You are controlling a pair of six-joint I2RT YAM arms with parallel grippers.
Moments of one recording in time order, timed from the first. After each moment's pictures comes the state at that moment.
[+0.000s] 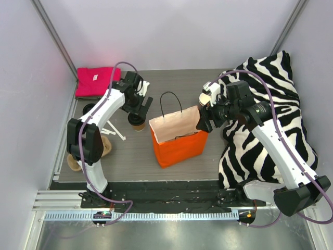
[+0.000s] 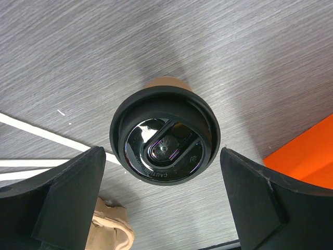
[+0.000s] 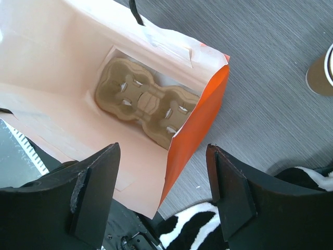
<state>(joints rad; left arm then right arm) -0.35 1.84 1.61 -0.92 0.00 0.08 0.39 1.20 1.35 -0.91 -0.47 -0.18</state>
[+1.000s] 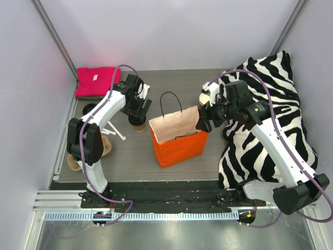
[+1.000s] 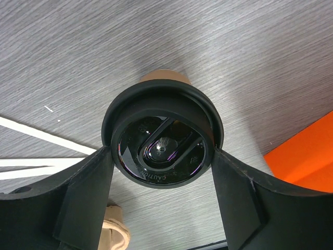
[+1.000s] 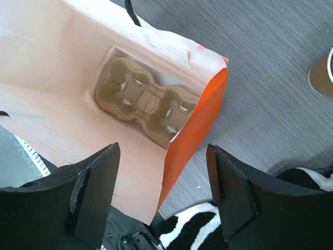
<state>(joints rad) -0.35 1.84 1.57 -0.90 0.02 0.07 0.39 1.22 1.35 -0.91 -0.47 -0.18</state>
